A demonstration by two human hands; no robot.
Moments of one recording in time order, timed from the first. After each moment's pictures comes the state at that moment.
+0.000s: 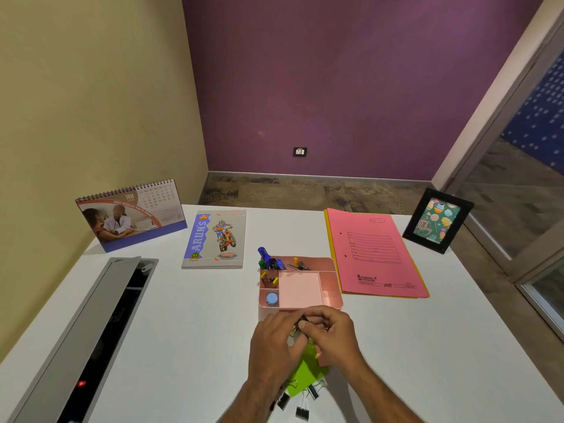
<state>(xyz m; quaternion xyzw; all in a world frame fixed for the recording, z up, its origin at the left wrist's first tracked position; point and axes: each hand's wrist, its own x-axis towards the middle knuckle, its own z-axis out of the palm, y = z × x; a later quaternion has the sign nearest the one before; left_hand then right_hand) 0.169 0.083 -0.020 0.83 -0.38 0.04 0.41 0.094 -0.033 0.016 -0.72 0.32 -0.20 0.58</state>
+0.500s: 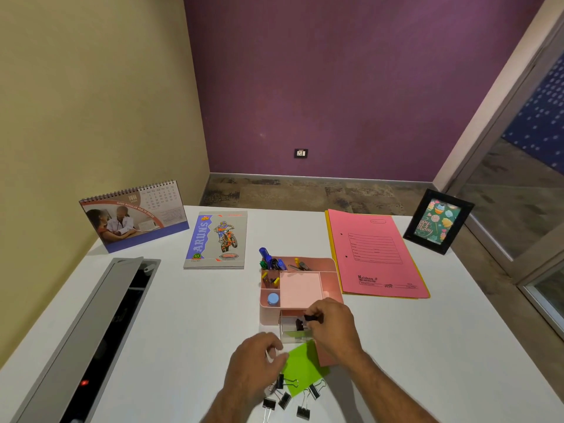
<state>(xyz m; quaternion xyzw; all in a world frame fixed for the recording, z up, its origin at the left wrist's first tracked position) 0.183 0.128 -0.039 0.86 -0.31 -0.16 0.36 0.108 -0.047 0.016 -0.88 0.35 -0.08 0.32</state>
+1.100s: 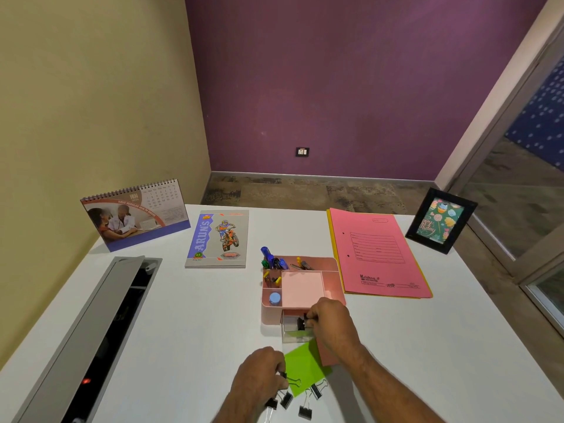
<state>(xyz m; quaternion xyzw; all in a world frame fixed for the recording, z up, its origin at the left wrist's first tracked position) 0.183 0.119 -0.054 0.87 -0.37 -0.29 0.17 0.122 -0.054 0.010 -0.93 0.31 0.00 0.21</state>
